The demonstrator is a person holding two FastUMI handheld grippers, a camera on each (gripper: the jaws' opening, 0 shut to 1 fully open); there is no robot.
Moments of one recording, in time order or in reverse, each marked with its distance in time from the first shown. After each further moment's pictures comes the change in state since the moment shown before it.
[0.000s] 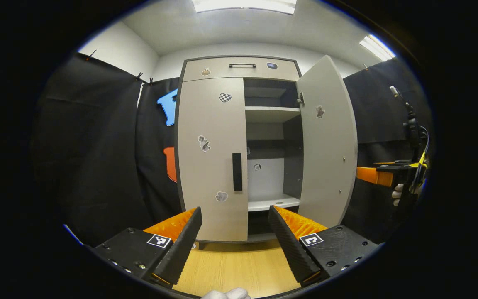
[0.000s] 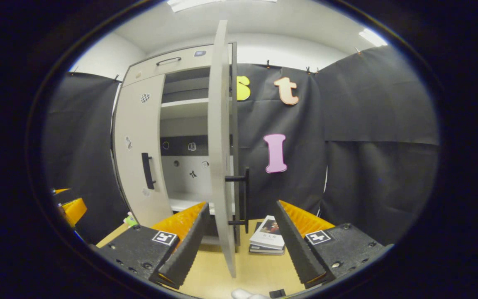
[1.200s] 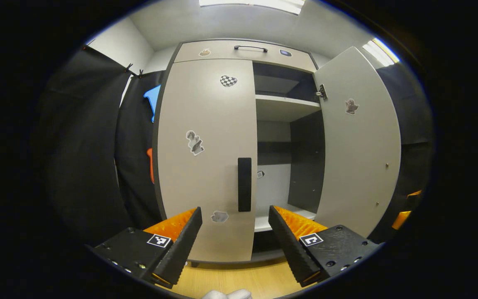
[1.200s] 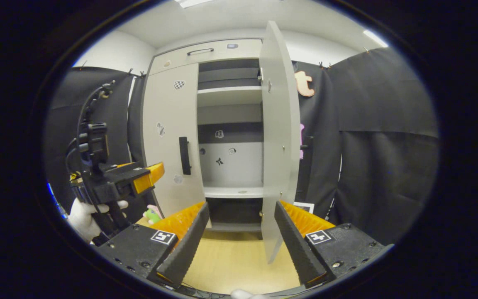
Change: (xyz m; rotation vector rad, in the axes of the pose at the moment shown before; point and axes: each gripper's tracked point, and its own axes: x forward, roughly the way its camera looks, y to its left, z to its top) left arm 0.155 0.018 0.009 -0.019 -0.042 -0.070; right arm -0.029 0.089 -0.039 0.002 0.047 0.033
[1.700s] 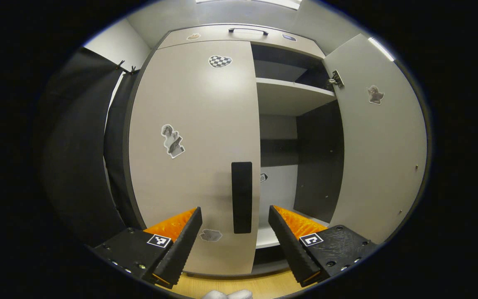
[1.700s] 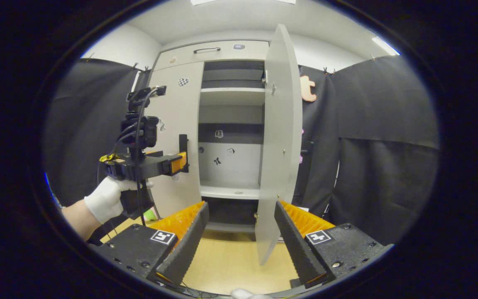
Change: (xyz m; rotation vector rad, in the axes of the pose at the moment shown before) left arm 0.079 -0.004 -0.006 0.005 0.019 0.019; right arm 0.004 0.006 -0.005 -0.037 0.006 0.011
